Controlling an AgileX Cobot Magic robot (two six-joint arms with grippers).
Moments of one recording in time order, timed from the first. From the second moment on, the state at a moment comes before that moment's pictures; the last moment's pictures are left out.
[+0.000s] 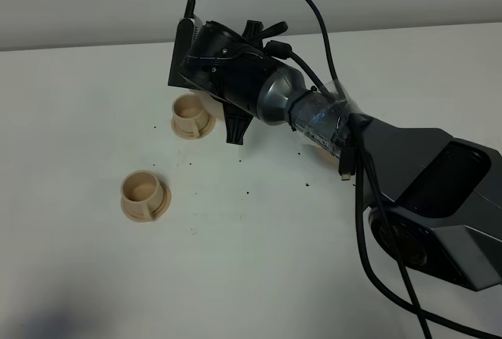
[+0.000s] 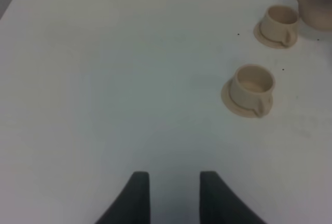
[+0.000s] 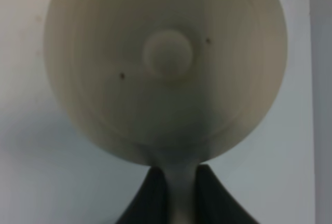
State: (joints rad) left arm 0.13 -0.01 -0.50 -0.05 1.04 0.01; right arm 0.89 2.56 -2.38 -0.60 1.13 -0.36
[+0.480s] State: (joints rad) left arm 0.13 -0.01 -0.50 -0.05 1.04 0.01; right arm 0.91 2.56 -2.38 -0.69 1.10 -0.41
